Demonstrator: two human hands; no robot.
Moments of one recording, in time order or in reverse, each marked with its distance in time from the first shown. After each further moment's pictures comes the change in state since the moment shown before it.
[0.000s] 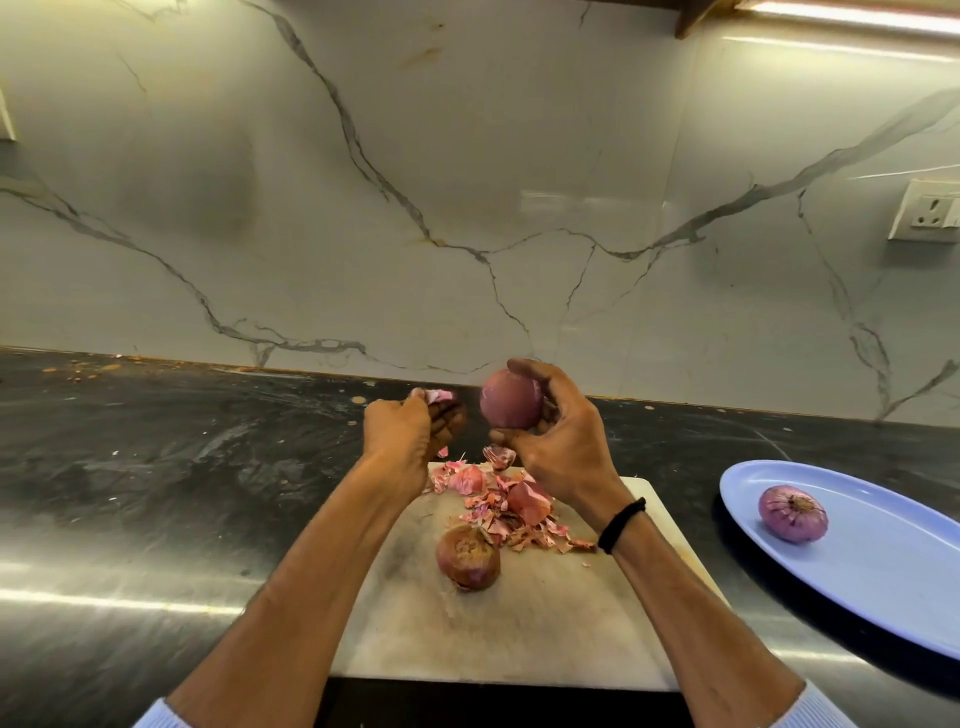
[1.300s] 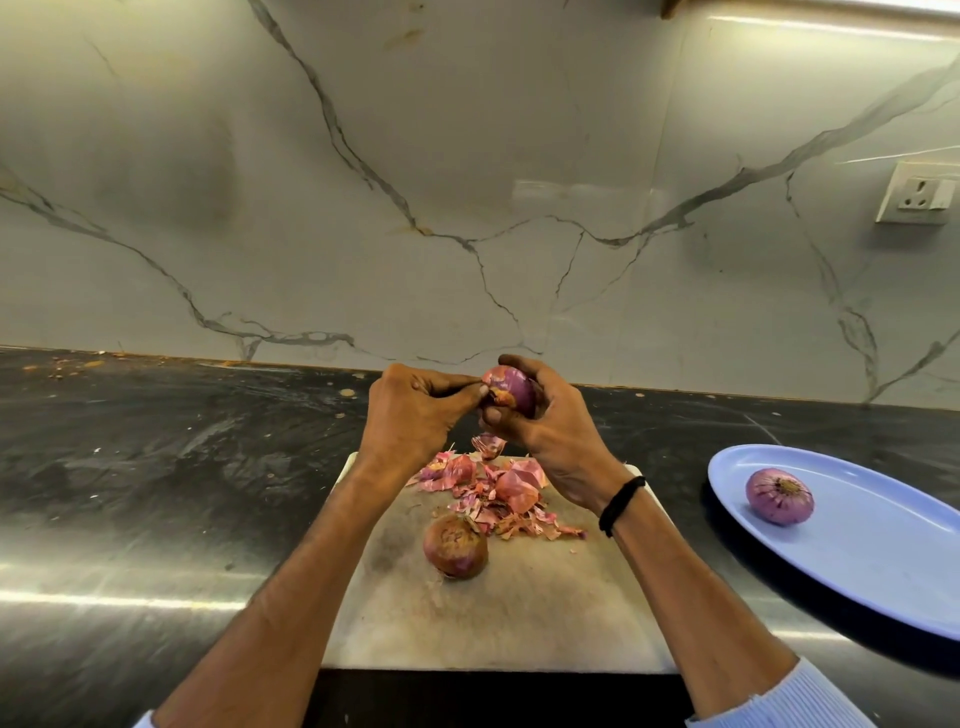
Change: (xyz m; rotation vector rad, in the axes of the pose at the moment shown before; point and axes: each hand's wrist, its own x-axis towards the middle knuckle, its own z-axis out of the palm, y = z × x) left_hand -0.013 0.003 -0.003 0.623 -0.269 0.680; right_hand 0.002 0.000 -0.009 0.365 -0.118 0.259
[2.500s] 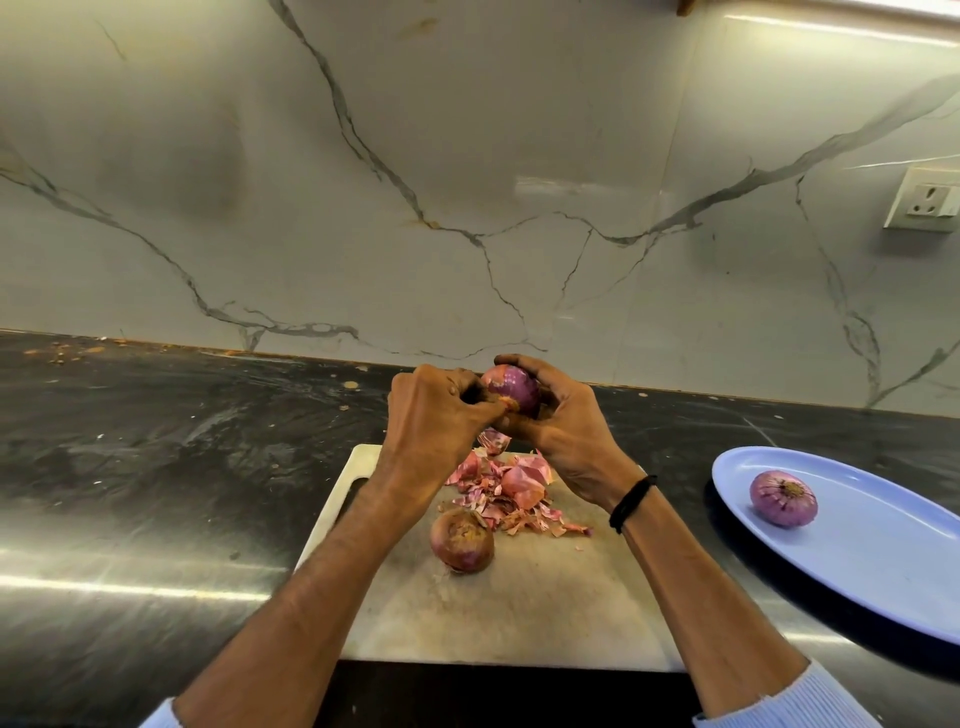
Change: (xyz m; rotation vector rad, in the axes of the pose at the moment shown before) left_hand -0.011 0.006 0.009 0.213 0.021 0.134; right_hand -0.002 -0.005 -0.004 -0.117 -0.043 -0.064
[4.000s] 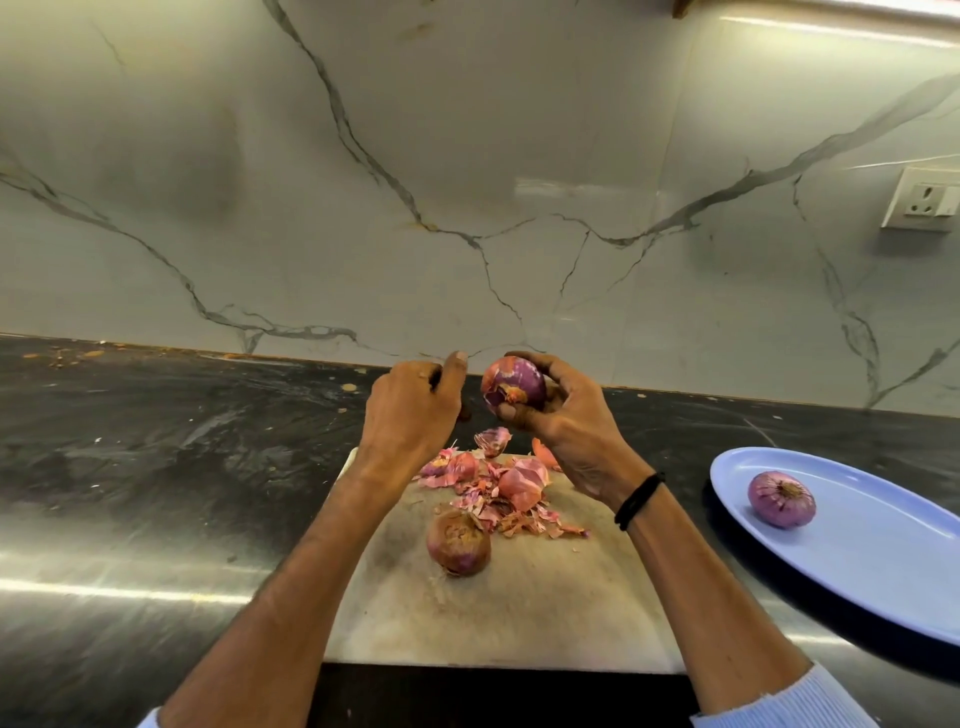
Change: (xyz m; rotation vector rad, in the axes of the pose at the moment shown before) left_hand 0.010 0.003 -0.011 0.002 -0.041 -0.255; right_hand 0.003 -0.005 -0.005 0.127 0.049 0.079
